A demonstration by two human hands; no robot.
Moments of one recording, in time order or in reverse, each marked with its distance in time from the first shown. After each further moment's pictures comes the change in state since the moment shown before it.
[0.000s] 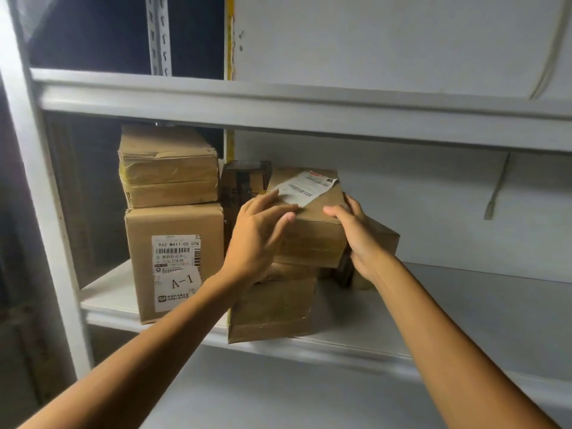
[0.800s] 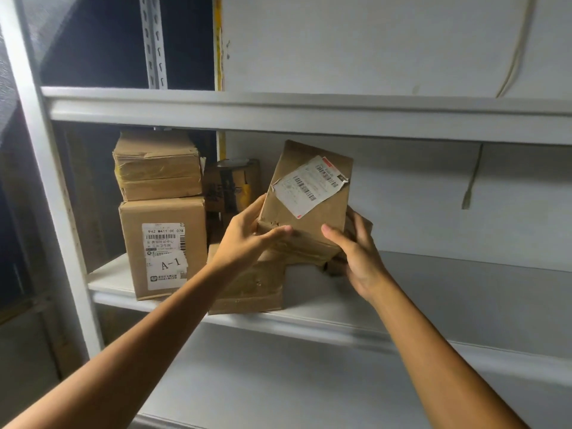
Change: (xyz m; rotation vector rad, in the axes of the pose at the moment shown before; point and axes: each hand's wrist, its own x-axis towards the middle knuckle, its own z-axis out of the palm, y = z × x) left_hand -0.026 0.072 0.008 -0.408 -0.180 -0.276; right_hand -0.072 0.014 -0.062 0.250 -0.093 -0.075
